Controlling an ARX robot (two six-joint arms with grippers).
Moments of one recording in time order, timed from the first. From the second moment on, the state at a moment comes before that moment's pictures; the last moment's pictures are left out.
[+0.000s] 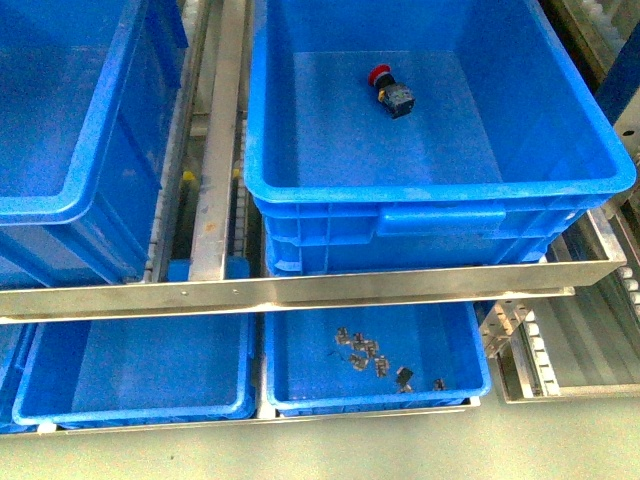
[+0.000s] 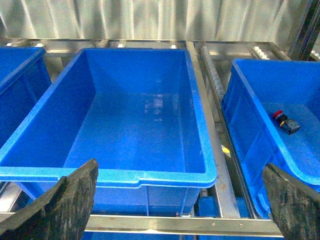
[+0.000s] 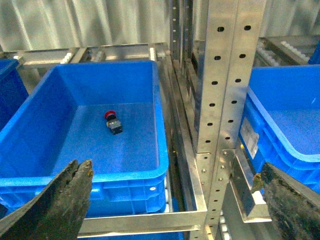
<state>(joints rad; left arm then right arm) 0.00 0.01 0.02 0.00 0.00 -0.01 0.00 0.00 0.02 0.00 0.00 0.00</state>
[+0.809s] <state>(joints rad) 0.00 0.01 0.02 0.00 0.00 -0.01 0.00 0.00 0.02 0.00 0.00 0.00</state>
